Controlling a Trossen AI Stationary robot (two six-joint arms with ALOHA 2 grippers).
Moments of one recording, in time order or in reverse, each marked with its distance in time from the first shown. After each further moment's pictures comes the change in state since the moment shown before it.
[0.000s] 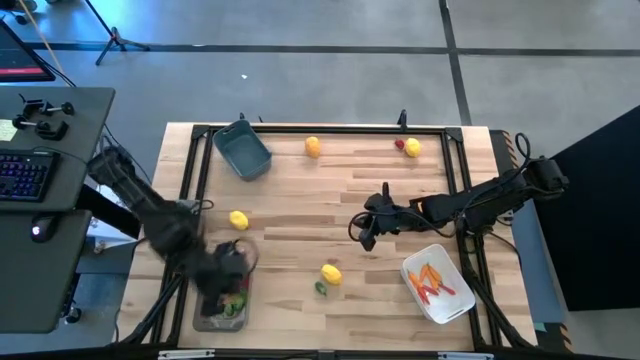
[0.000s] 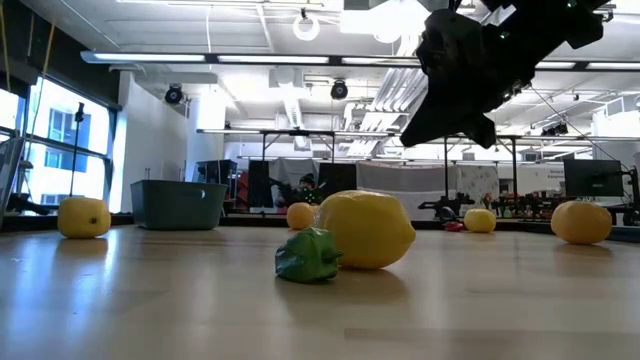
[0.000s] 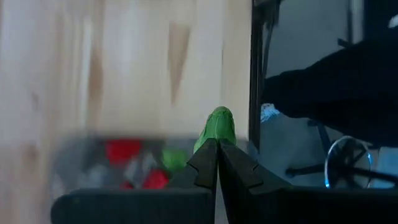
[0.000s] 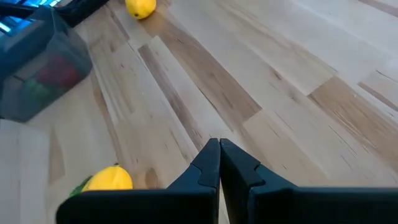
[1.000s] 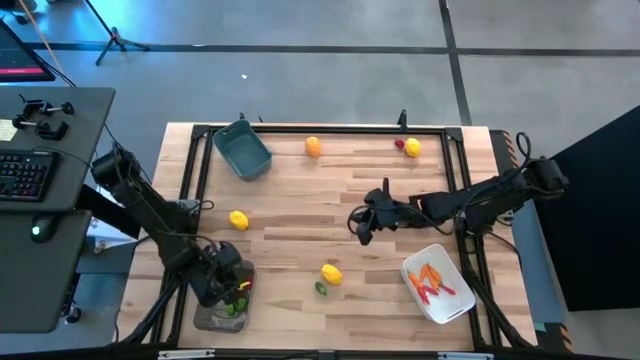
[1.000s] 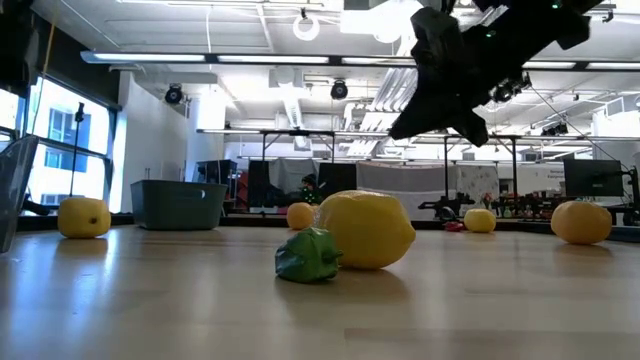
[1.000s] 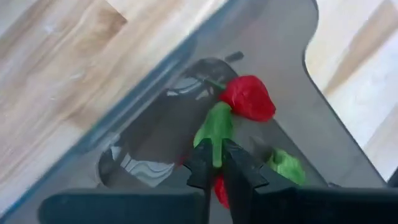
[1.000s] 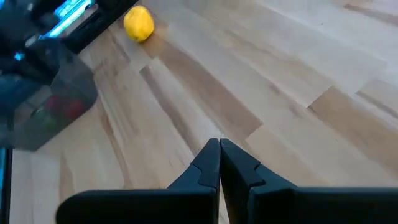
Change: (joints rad) left arm -0.123 0.060 -0.393 0.172 -0.182 -0.727; right arm -0.041 0.000 0.009 0.037 0.003 0.047
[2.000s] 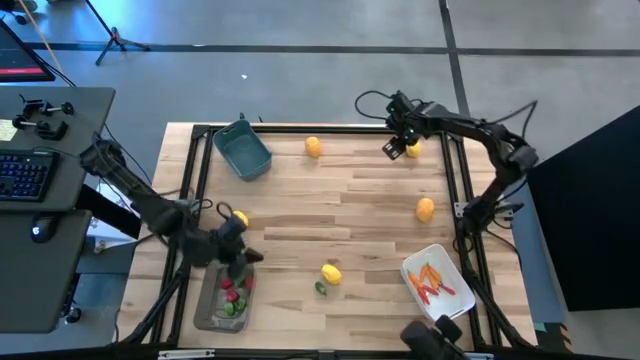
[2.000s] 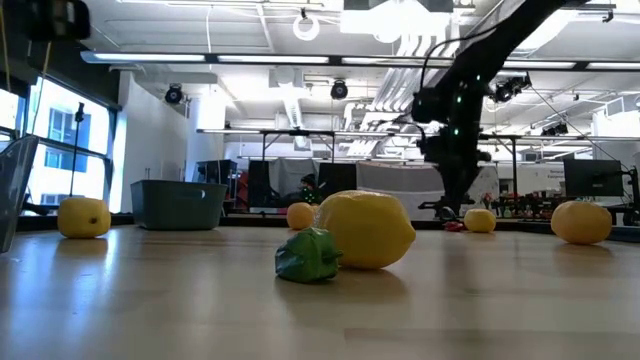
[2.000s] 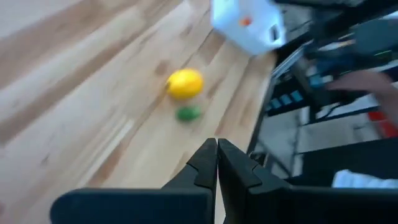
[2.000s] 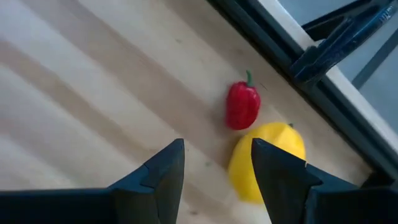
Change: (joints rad) left arm 0.216 -0.299 0.117 0.202 -0.215 0.334; right arm -1.007 0.303 0.423 -0.754 -0.172 -0.841
